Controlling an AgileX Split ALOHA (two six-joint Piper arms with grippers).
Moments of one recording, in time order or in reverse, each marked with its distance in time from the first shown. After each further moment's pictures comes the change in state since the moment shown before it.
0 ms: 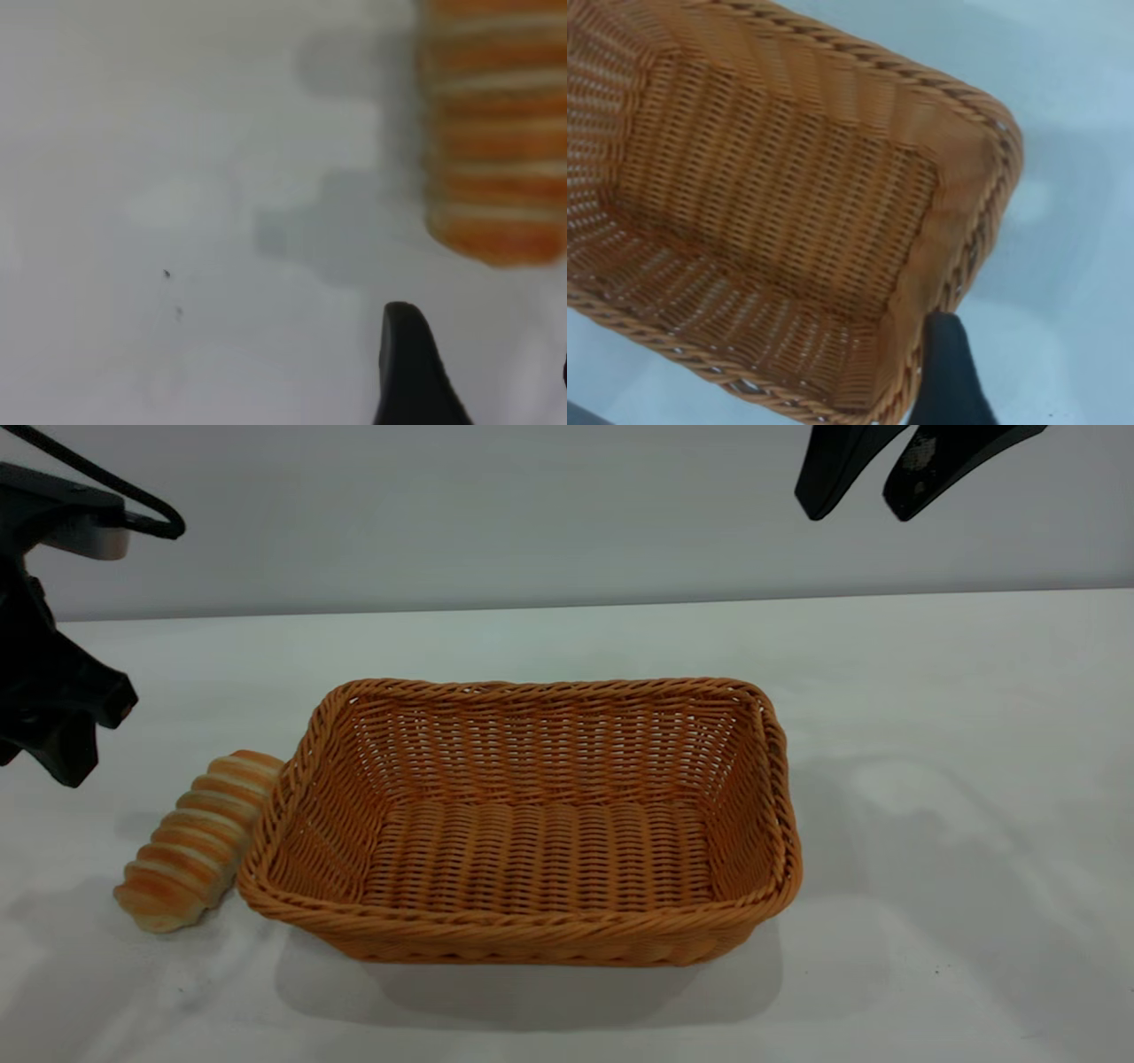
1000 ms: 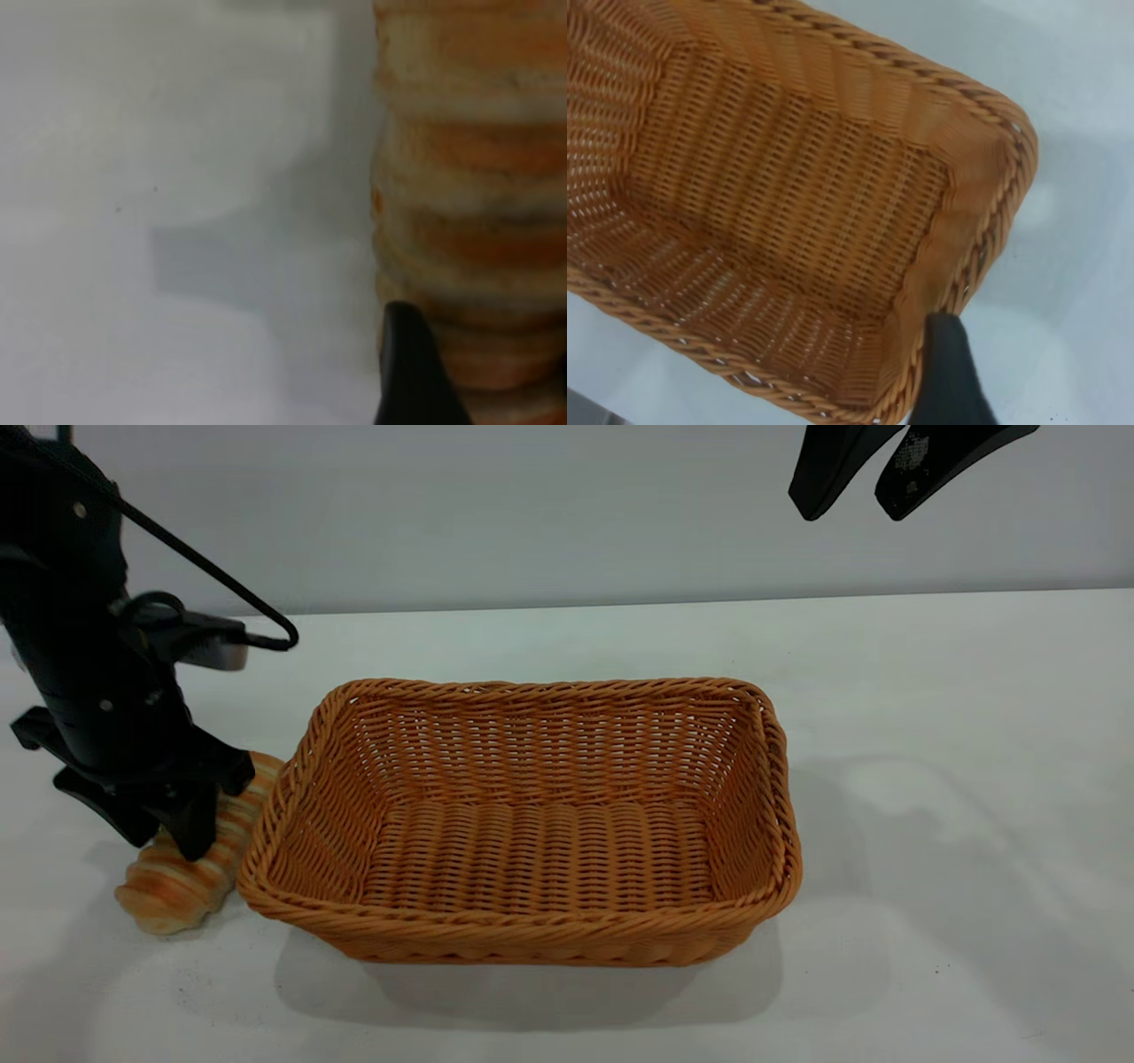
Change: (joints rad) left arm 0.030 0.414 -0.275 -0.221 0.010 0.210; right arm 0.000 0.000 0.000 0.015 0.002 -0.041
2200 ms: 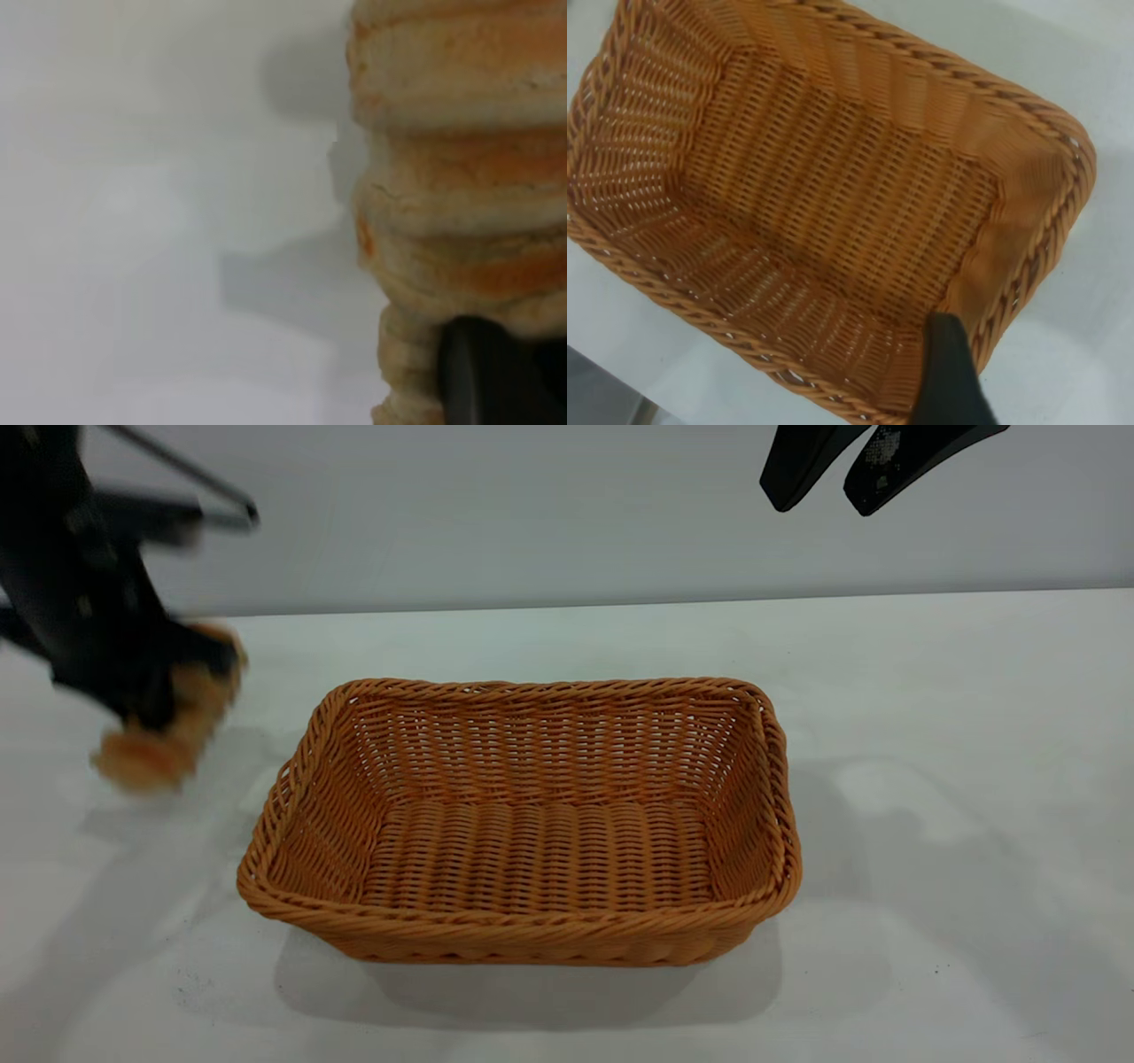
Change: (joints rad) left arm 0.000 -0.166 -0.010 0.193 -0.095 -0.297; right arm 0.000 0.000 0.000 0.092 0.004 -0.082
